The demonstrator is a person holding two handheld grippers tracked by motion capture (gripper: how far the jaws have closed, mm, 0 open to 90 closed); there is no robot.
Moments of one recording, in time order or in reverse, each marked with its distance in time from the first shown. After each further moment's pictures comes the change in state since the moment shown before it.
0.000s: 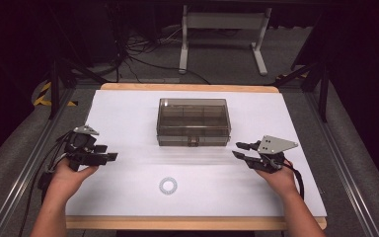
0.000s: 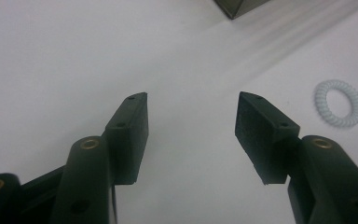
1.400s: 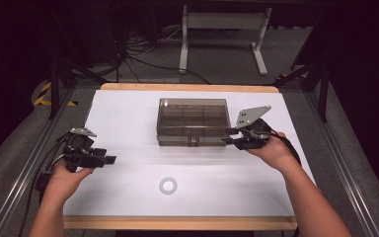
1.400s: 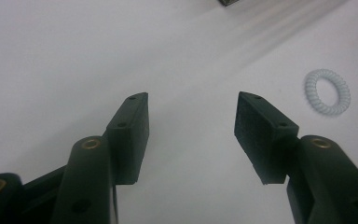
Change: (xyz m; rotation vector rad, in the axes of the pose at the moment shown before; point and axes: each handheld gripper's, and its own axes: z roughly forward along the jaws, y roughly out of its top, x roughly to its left) left arm 0.008 -0.007 0.000 0.022 -0.062 -0.031; right arm -0.021 0.091 0.028 0.295 0.136 -0.109
